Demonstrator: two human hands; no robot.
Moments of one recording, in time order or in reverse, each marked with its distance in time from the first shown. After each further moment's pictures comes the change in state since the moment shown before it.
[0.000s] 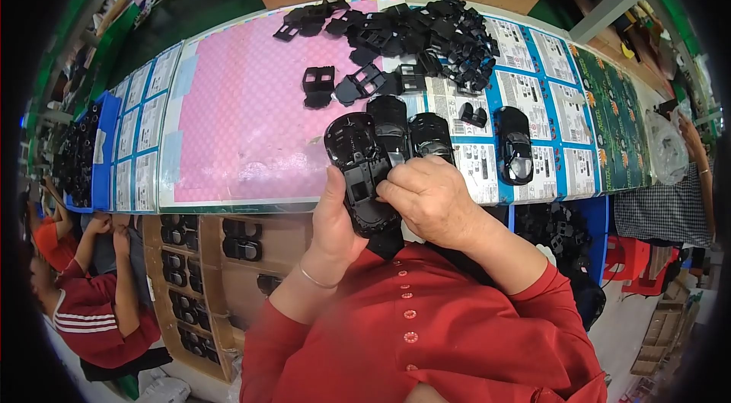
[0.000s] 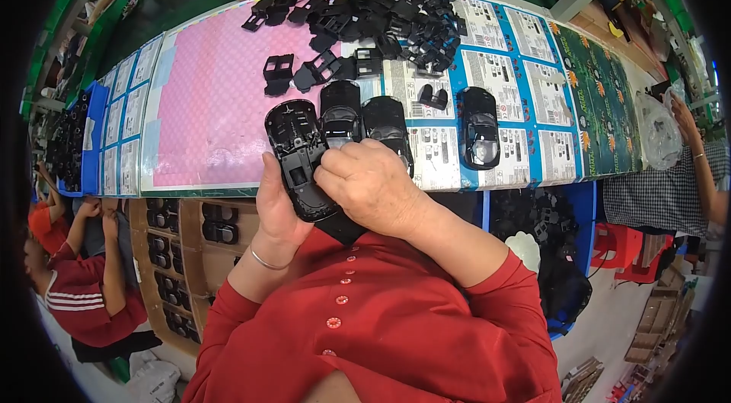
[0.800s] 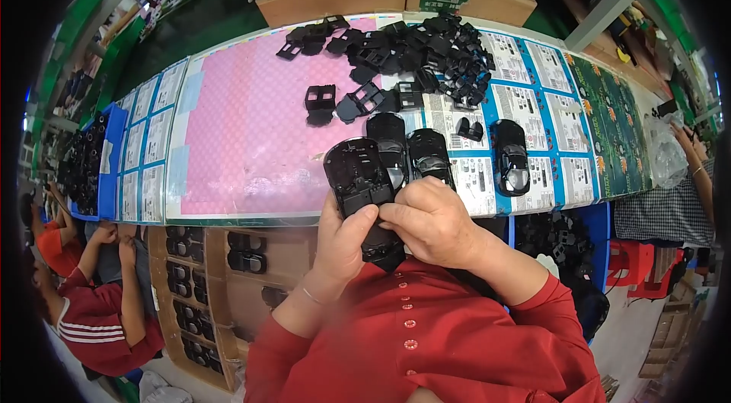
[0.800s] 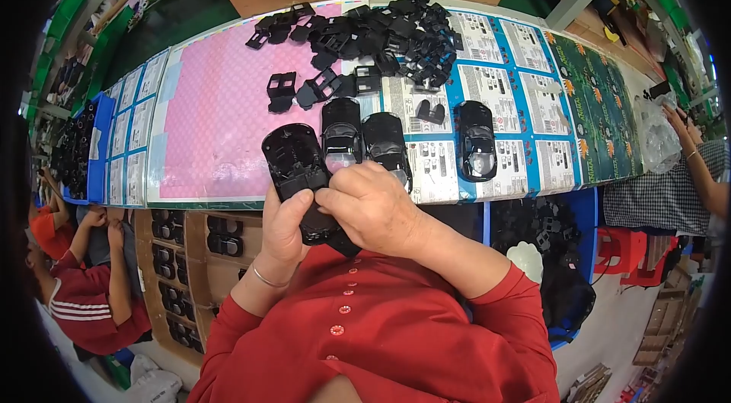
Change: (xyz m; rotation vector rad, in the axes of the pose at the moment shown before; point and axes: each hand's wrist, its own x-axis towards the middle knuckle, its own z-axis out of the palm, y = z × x) left_hand -0.011 0.007 0.014 0.388 0.129 0.107; right_hand -0.008 -0.004 -0.006 0.148 0.098 -0.003
